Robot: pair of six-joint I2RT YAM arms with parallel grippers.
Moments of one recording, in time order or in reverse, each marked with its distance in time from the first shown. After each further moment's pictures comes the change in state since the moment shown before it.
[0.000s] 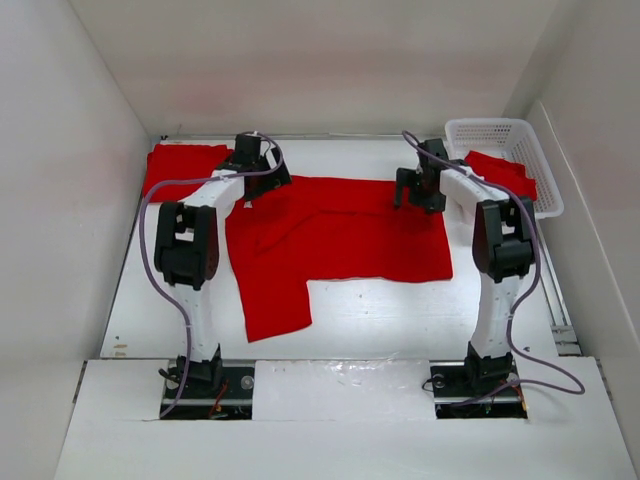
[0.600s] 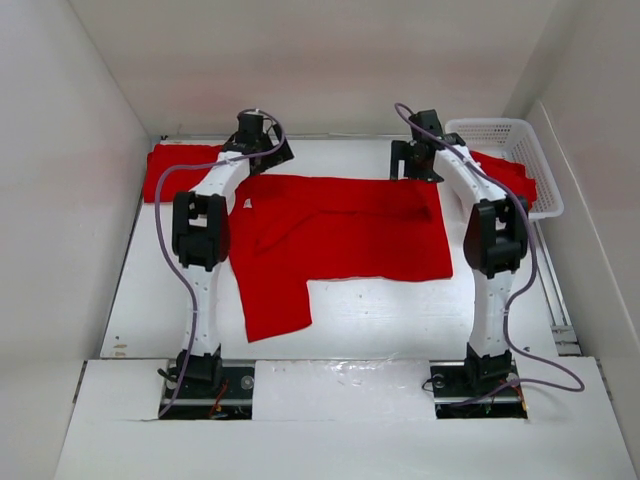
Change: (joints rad) left arm 0.028 0.274 0.423 -0.068 -0.017 0.001; right arm 0.046 0.088 0.375 -0.148 0.172 -0.067
